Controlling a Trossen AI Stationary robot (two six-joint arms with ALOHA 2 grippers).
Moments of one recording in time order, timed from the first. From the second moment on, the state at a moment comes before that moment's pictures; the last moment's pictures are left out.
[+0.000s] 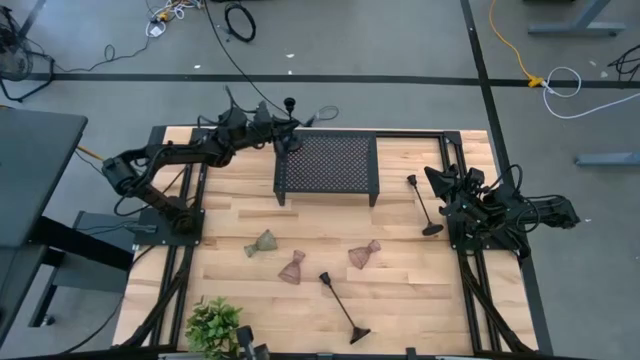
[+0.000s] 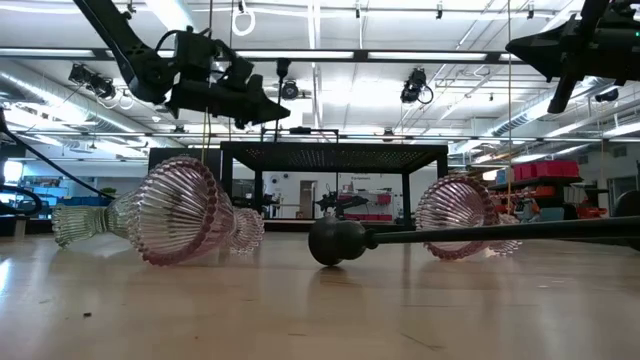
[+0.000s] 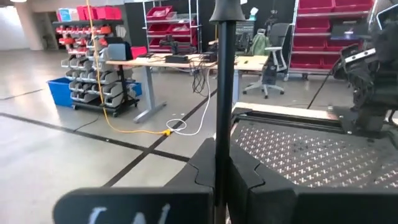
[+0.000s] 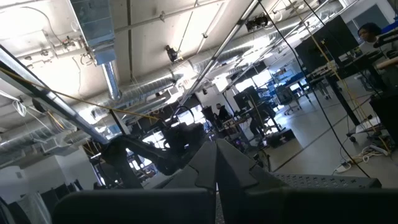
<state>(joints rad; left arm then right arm) 0.75 1.50 0.67 0.84 0.33 0.03 0.09 0.00 0.02 0.47 0.57 0.25</state>
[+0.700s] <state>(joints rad) 0.75 1.57 0.66 0.99 0.38 -0.02 0.09 0.00 0.02 0.47 0.57 0.25</state>
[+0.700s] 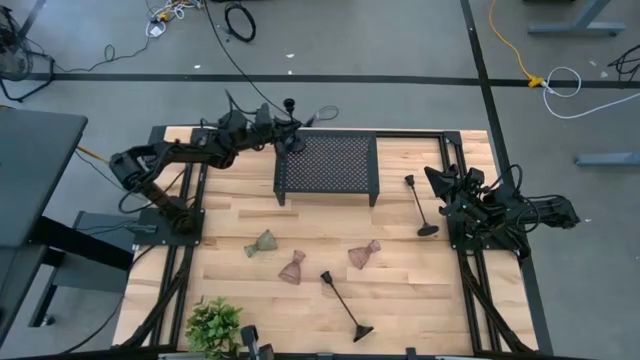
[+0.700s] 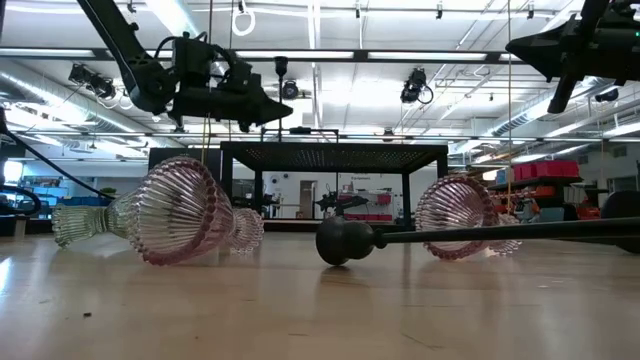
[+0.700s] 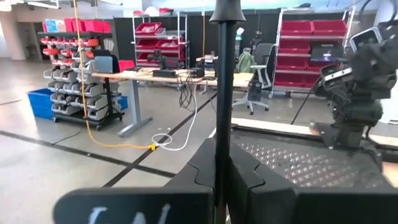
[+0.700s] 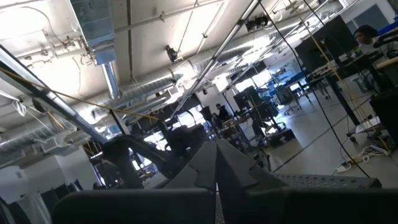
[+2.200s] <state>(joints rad) 0.77 1.54 0.66 0.99 0.45 -0.04 0.09 0.00 0.02 0.47 0.57 0.25</state>
